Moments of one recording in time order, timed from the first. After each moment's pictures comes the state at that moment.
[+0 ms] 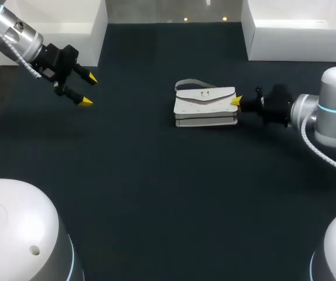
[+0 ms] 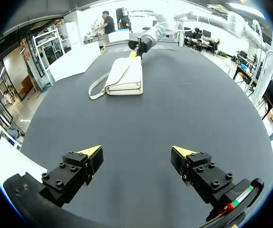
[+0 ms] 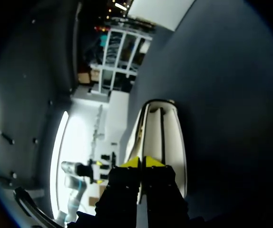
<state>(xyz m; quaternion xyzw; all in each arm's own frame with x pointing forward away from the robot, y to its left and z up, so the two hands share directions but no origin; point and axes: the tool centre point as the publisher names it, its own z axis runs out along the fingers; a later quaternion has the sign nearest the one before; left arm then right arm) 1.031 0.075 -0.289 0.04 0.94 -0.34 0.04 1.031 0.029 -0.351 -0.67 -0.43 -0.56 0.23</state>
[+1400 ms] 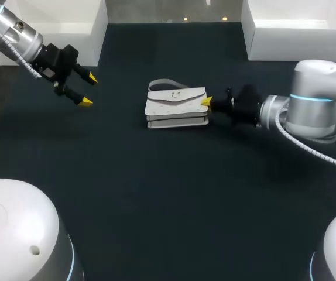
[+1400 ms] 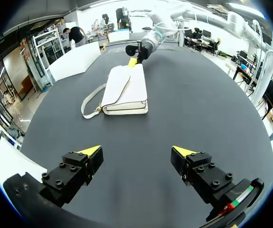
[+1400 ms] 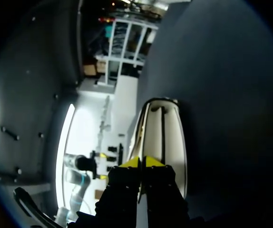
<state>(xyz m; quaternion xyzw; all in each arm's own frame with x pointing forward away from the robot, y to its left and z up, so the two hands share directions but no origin) 1.031 0.075 -0.289 0.04 0.94 -0.34 0.04 1.033 0.119 -0.354 -0.64 -0.44 -0.56 0.27</state>
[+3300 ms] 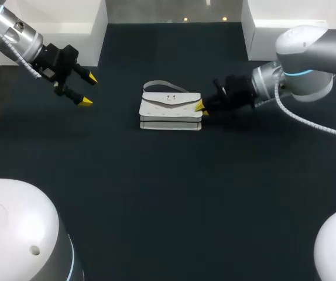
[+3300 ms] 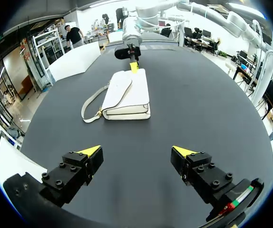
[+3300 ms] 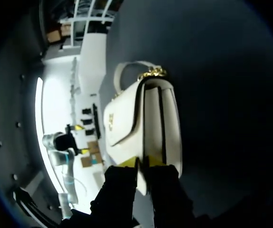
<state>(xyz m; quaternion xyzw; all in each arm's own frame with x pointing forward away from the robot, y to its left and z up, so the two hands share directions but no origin) 1.031 0.075 -0.289 0.04 0.94 -0.34 0.04 1.015 0.132 -0.369 -0.65 -0.56 -0.34 0.38</state>
